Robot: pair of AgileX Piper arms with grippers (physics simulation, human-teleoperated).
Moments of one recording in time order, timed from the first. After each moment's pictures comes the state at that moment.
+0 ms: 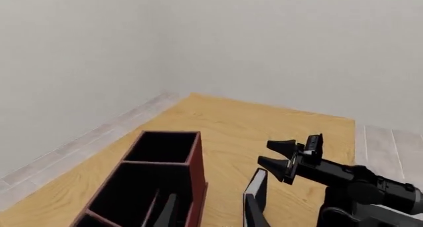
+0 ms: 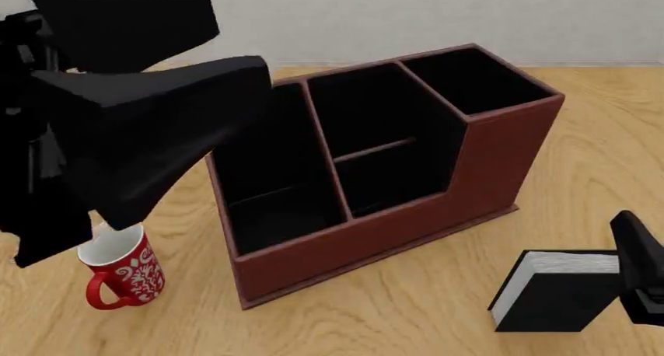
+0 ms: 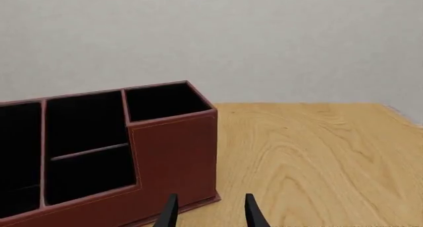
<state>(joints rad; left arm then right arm) -1.06 0.75 -0.76 0.01 0.06 0.00 0.01 0.00 -0.01 0.00</state>
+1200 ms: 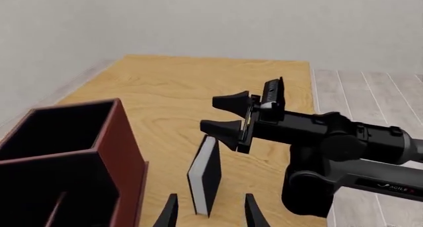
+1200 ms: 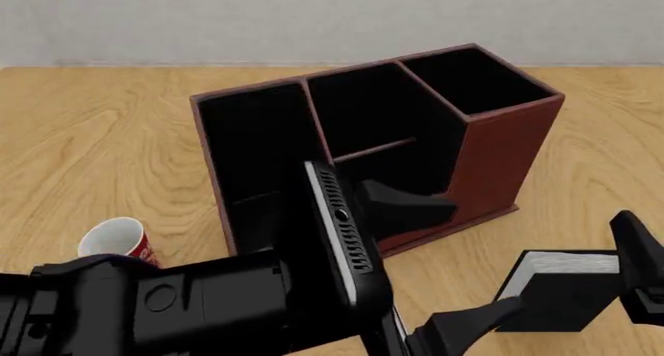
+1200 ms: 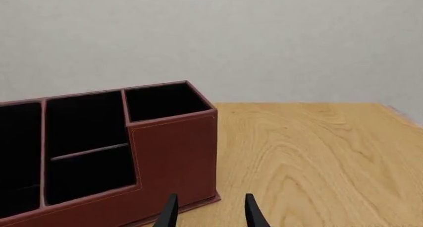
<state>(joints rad) -1.28 1.32 -0.68 -0.46 0.08 0.00 0.01 0.00 -0.01 0.00</state>
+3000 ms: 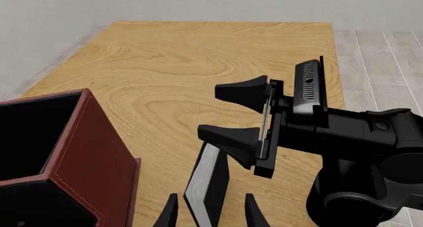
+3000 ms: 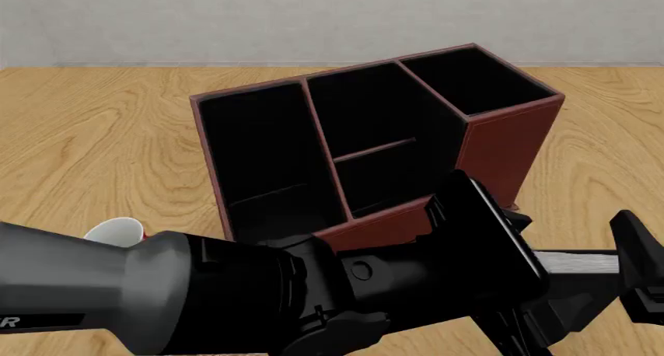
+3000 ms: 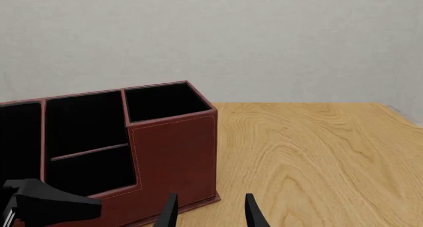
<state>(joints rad) -1.26 1.73 -1.00 -0.39 0.12 0.00 0.02 0.00 -0.02 0.00</state>
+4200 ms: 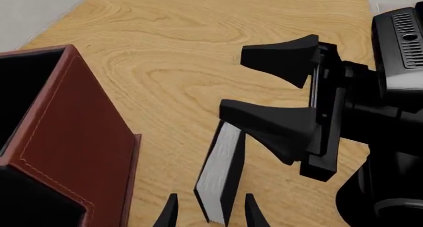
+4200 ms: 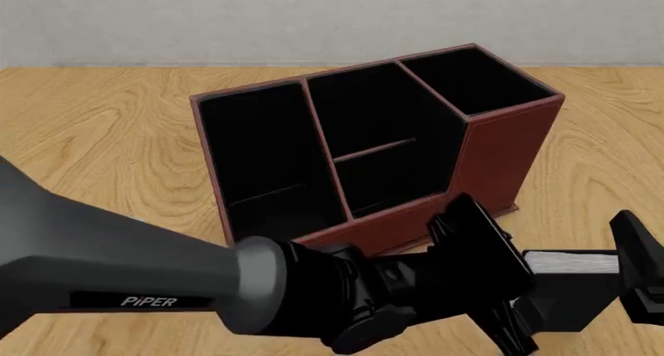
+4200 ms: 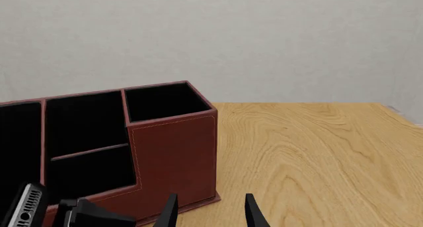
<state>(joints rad) -1.21 1.93 -1.09 -0.40 0.10 0.00 0.02 0.00 -0.01 0.00</state>
